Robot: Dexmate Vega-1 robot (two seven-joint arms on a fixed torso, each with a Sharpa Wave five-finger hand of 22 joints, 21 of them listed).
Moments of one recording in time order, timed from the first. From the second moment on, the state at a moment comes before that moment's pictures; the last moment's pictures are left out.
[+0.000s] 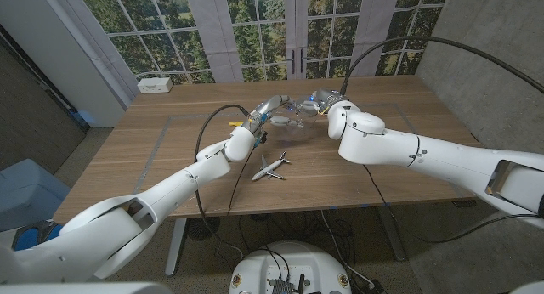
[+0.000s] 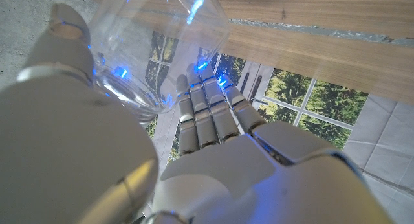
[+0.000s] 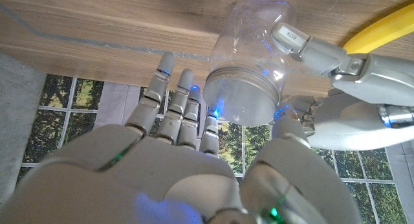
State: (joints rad) left arm 0.55 0.44 0.77 -1.25 0.28 -0.27 0.31; left_hand 0.92 -0.30 0.36 -0.18 0.26 0.59 0.11 0.59 0.19 0.74 0.05 0.47 0.25 0.66 -0.06 0.37 0.25 0.42 -0.02 0.21 0.17; right arm -0.24 -0.72 -1.22 -2.16 -0.18 -1.28 -0.07; right_hand 0.49 0.02 0.39 -0.17 0.18 0.37 -0.06 0.29 0.20 0.48 0.02 0.35 0.32 0.47 -0.05 0.59 0.47 0.53 0.07 0.64 0.19
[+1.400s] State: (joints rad) left arm 0.52 0.44 0.74 -1.20 0.11 -0.34 0.12; left_hand 0.94 -0.28 0.35 -0.18 0.27 0.60 0.12 0.59 0.19 0.74 0.06 0.47 0.25 0.67 -0.05 0.38 0.26 0.41 -0.02 0.21 0.17; right arm -0.17 -0.77 -1.35 -2.09 -0.47 -1.05 0.16; right_hand 0.85 -0.13 0.50 -0.18 0.22 0.41 -0.16 0.29 0.22 0.37 -0.12 0.33 0.45 0.34 -0.04 0.56 0.56 0.51 -0.05 0.75 0.20
